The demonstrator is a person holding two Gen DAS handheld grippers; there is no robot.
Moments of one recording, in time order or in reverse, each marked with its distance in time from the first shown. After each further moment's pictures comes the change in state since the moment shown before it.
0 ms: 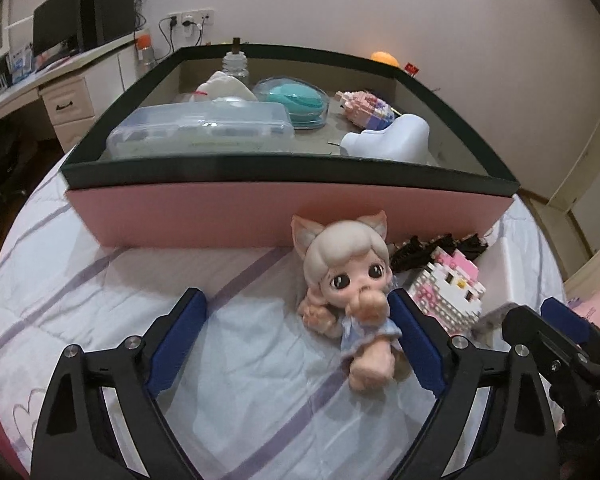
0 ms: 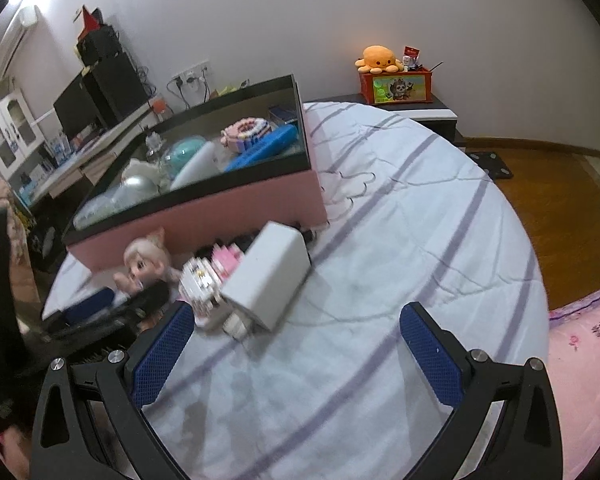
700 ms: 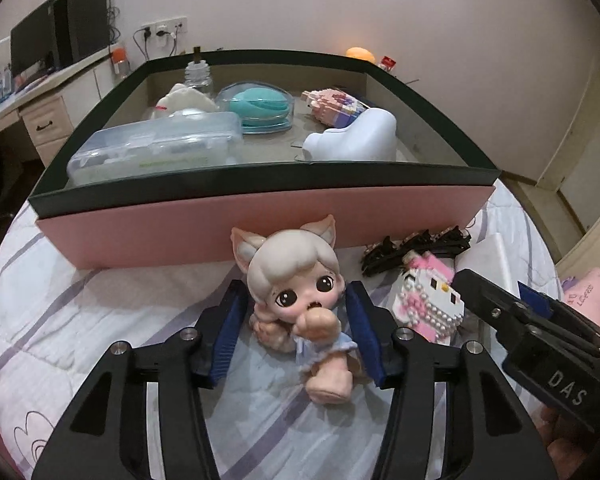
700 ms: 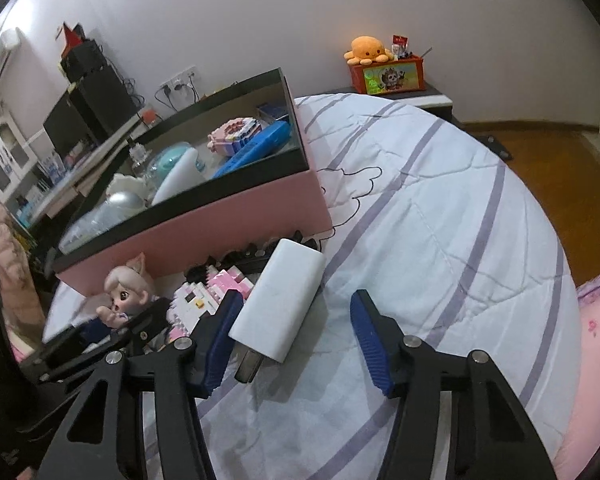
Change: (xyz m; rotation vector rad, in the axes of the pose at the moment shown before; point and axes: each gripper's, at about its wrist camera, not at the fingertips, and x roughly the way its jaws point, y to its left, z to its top) left arm 0.002 -0.016 0.001 0.071 -0.003 -0.057; right arm 0.021 0.004 0.004 0.043 0.007 -0.006
